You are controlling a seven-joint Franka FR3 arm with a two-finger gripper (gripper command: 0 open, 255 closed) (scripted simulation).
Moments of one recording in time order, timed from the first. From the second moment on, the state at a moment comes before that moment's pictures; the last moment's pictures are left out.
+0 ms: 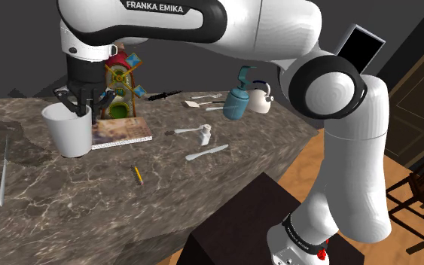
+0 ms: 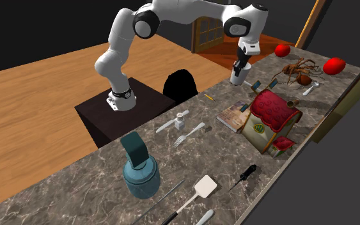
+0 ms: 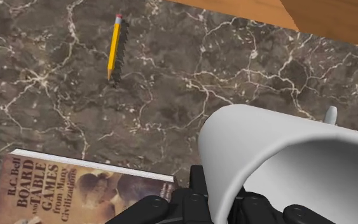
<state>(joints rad) 0.47 0.57 0.14 -1.23 0.05 1.78 0.62</state>
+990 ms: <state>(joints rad) 0.47 0.60 0.14 -1.37 0.05 1.95 0.61</state>
